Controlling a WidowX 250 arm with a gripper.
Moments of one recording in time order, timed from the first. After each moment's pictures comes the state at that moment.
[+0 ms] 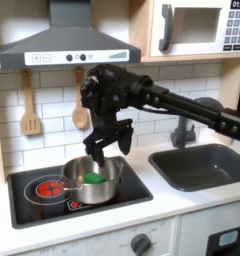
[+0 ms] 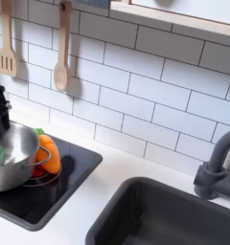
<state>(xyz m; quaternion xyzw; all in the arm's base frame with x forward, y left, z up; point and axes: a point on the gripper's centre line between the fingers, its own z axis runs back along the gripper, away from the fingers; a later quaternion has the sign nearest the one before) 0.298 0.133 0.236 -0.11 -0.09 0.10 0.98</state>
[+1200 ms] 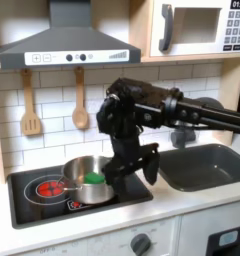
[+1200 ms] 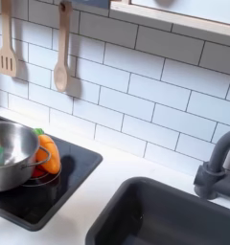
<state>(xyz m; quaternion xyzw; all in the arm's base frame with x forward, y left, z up) 0.202 0.130 0.229 -0.12 -0.04 0.06 0.99</state>
